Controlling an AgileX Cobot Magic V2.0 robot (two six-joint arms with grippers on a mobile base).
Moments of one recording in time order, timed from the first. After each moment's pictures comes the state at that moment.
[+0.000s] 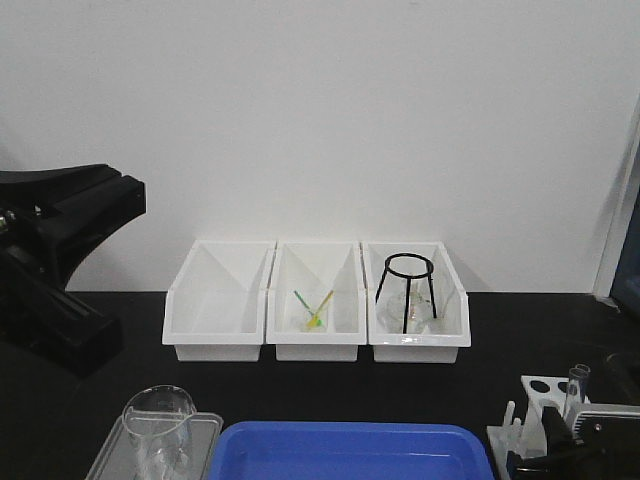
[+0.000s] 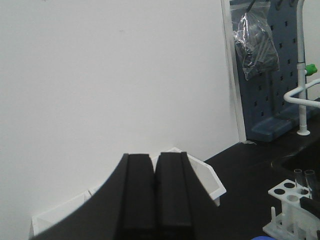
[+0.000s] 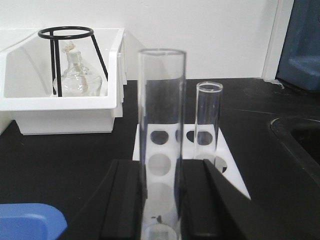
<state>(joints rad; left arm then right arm) -0.71 0.94 -1.01 1.14 0.24 -0.95 0.17 1.79 -0.41 0.27 -1.14 -0.10</state>
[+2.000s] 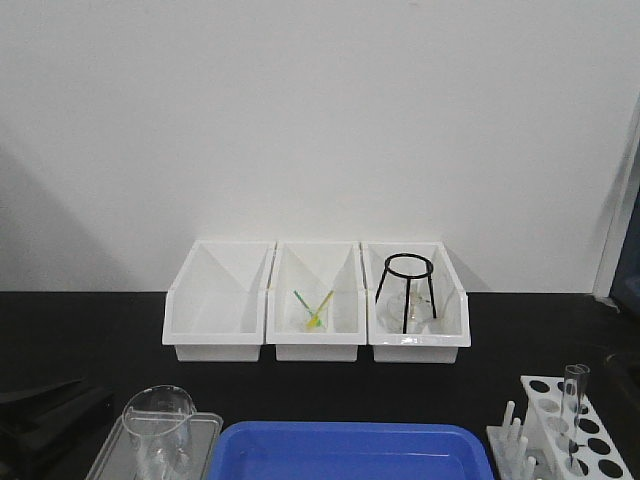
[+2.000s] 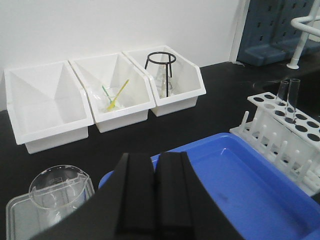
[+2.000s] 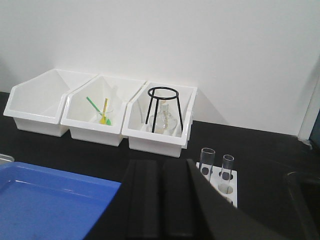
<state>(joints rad) -0.71 0.79 -0.69 0.83 0.35 -0.94 0.17 0.48 -0.40 0.16 0.13 -0.24</state>
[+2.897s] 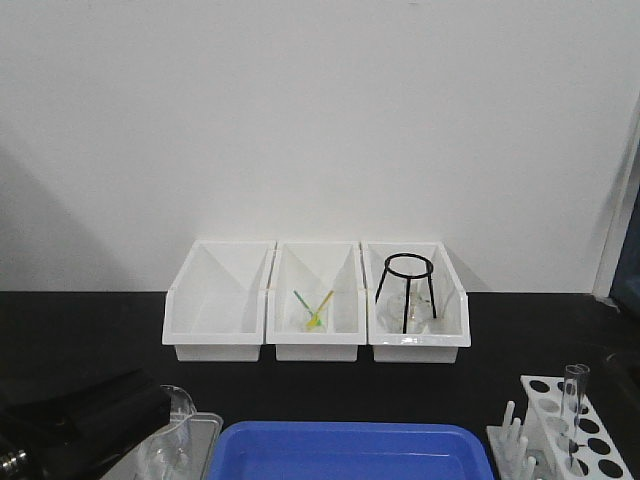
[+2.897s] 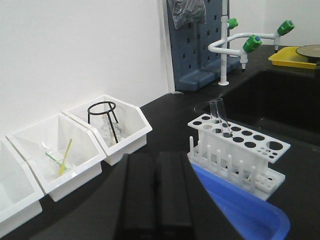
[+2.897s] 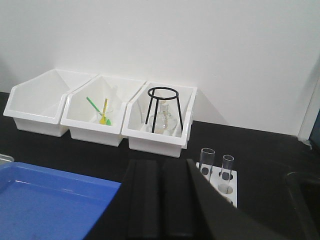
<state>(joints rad) -0.71 0.79 -0.69 -0.10 0.09 0.18 0.17 0.48 -0.40 0.16 0.13 -0.24</state>
